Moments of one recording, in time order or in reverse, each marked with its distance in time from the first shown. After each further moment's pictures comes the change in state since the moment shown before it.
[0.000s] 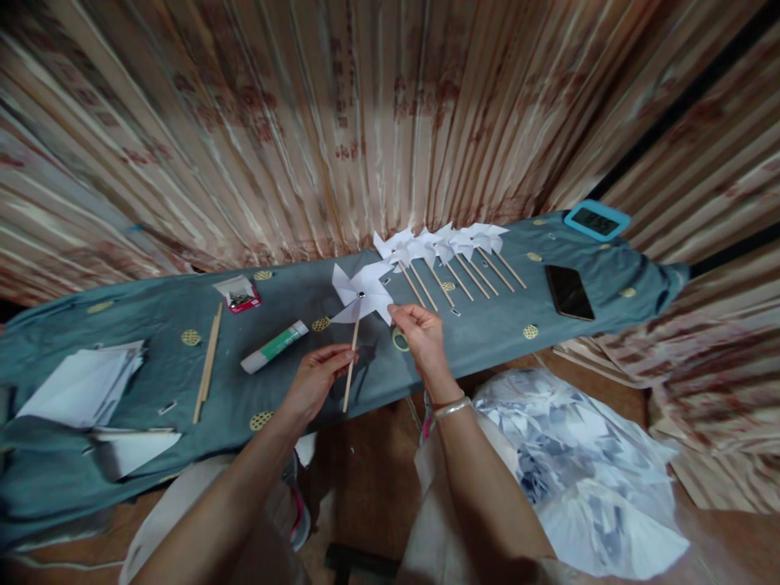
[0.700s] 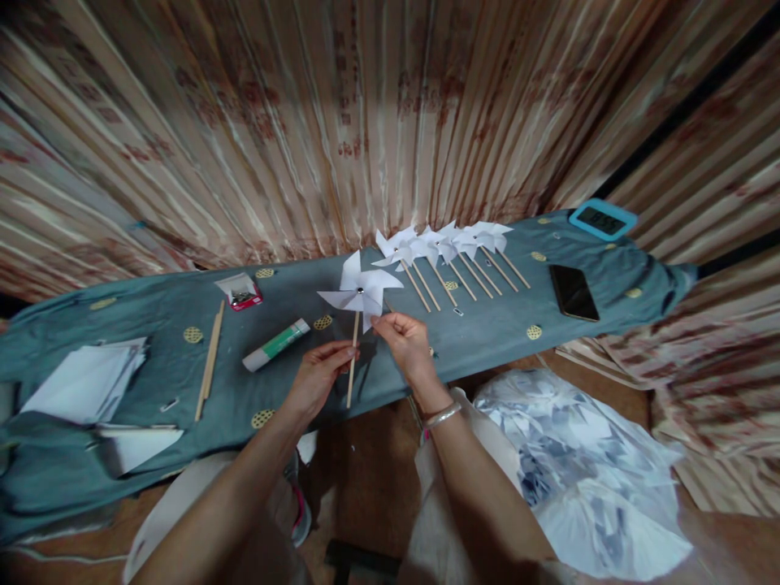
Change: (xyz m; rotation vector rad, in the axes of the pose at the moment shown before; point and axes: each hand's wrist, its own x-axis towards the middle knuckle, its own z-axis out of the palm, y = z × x) left_hand 0.002 -0.001 0.001 -0.016 0.015 0.020; right_hand -0.016 0.006 0.018 -0.036 -0.114 0.030
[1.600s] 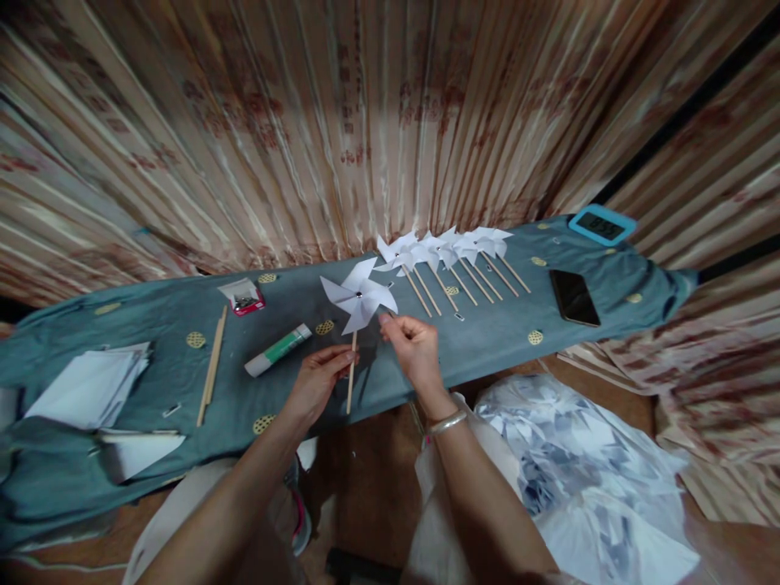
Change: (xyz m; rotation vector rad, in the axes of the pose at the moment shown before) left_hand 0.001 0.003 -0.001 0.011 0.018 0.006; right_hand 0.000 -0.004 -0.008 -0.083 0.057 -0.117
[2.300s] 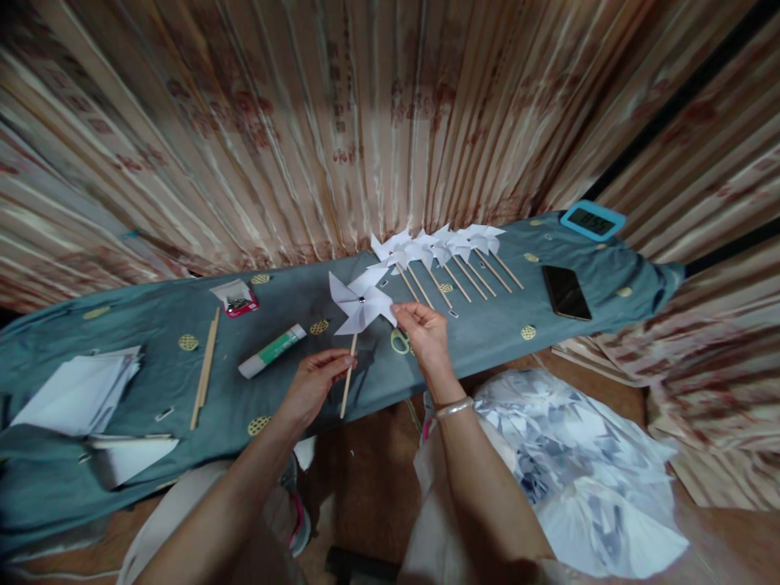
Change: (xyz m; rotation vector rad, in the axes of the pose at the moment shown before) left_hand -0.005 0.000 -0.001 0.063 -0.036 -0.013; right_hand 0.019 -0.002 -0.017 0.091 0.100 0.070
